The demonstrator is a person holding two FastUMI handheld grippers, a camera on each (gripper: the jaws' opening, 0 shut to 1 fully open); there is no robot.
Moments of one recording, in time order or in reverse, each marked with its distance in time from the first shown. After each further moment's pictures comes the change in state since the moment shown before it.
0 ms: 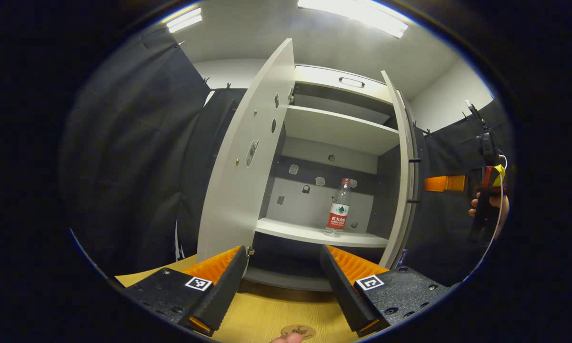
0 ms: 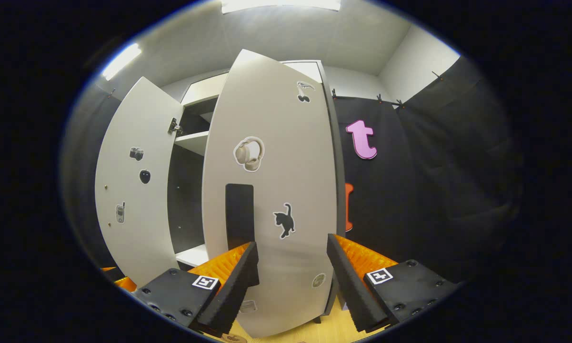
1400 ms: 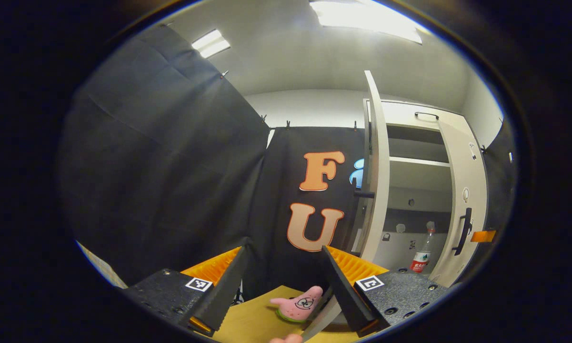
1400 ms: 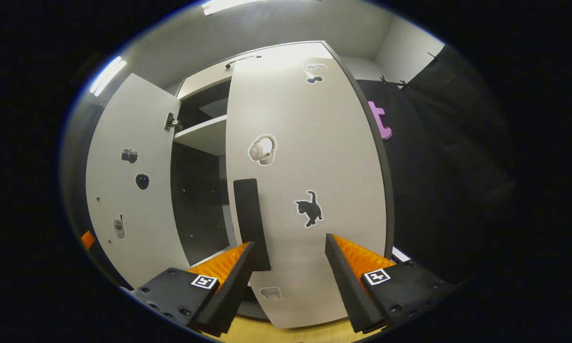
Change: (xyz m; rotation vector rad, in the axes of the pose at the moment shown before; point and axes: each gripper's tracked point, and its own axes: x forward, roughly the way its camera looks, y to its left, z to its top) left arm 0.036 0.170 0.140 0.046 -0.223 0.351; right arm 0.042 0.041 -0.015 0.107 0.015 0.013
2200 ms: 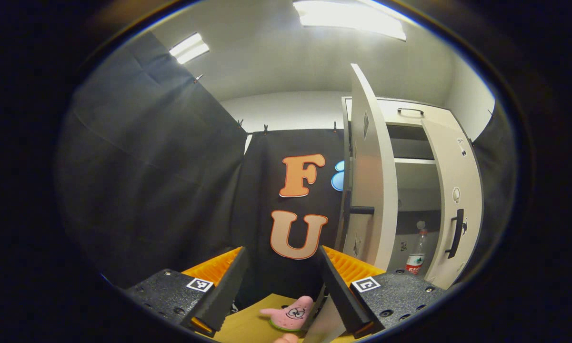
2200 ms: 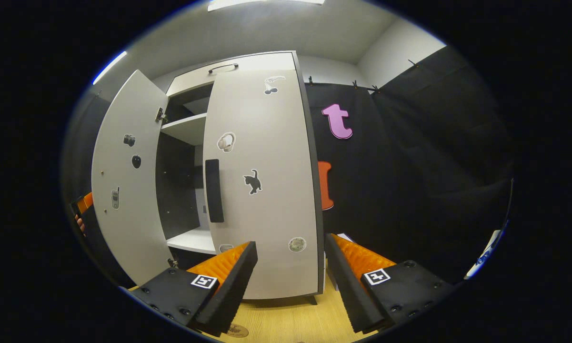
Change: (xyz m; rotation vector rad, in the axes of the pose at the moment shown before) left arm 0.026 -0.050 0.008 0.044 -0.015 -0.128; right arm -0.104 -0.082 -0.026 -0.040 0.028 -0.159
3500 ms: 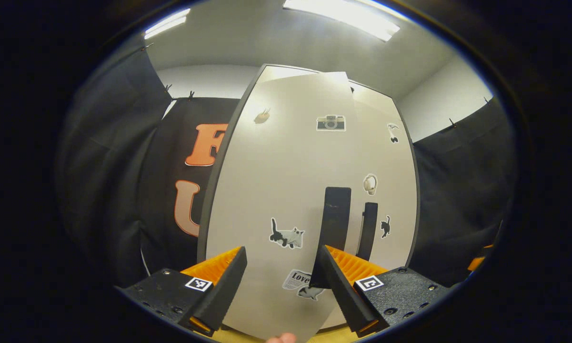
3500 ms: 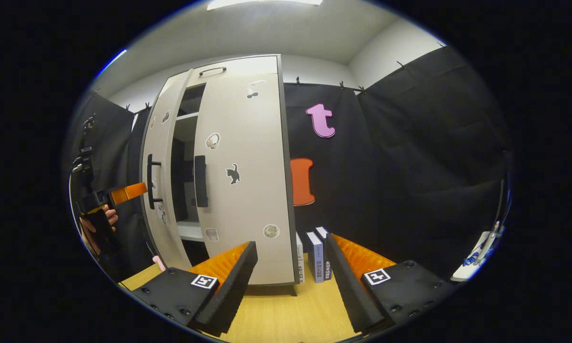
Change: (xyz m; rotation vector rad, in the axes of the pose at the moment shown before) left arm 0.035 -0.209 -0.051 -0.115 0.137 -0.428; right arm -0.054 -0.050 -0.013 -0.034 0.019 -0.082
